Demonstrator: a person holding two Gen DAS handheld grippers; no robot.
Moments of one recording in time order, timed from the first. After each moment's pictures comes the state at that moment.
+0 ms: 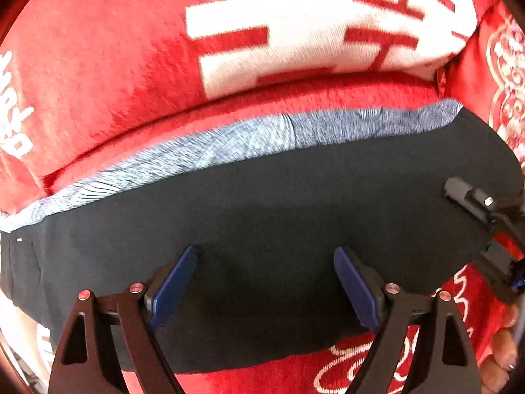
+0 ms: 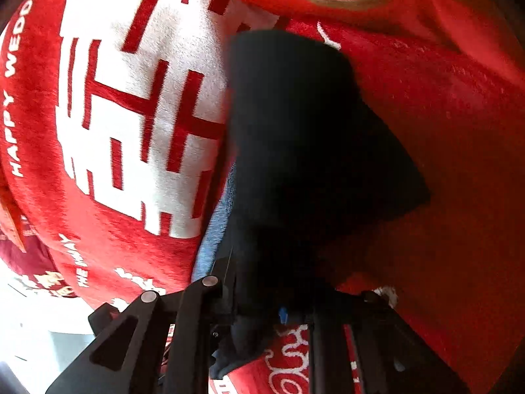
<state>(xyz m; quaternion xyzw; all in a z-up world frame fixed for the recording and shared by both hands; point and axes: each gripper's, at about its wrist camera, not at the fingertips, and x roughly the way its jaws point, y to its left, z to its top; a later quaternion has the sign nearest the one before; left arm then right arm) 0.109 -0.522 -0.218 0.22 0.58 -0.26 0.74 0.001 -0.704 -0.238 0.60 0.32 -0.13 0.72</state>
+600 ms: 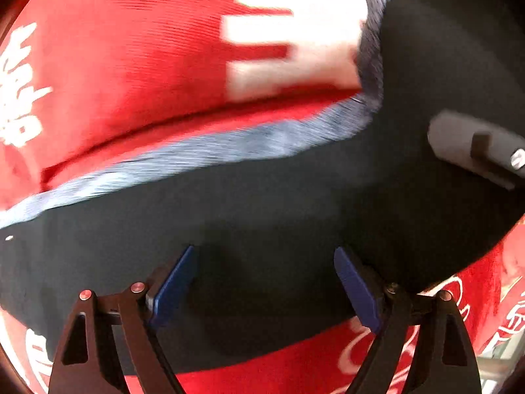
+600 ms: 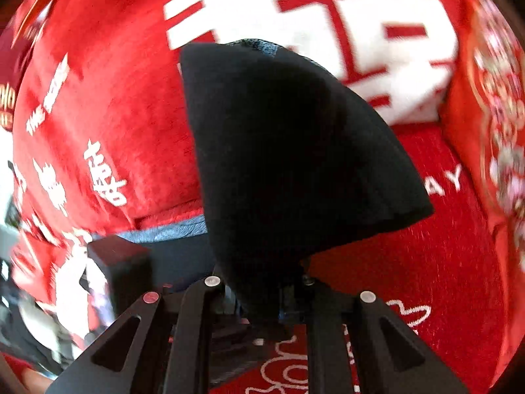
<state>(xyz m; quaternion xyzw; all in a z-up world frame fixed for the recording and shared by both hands) 0.122 -0.450 -0.188 0.17 0.55 -0.30 0.76 0.094 -0.579 -0.110 0.24 0.45 -0.10 0.85</state>
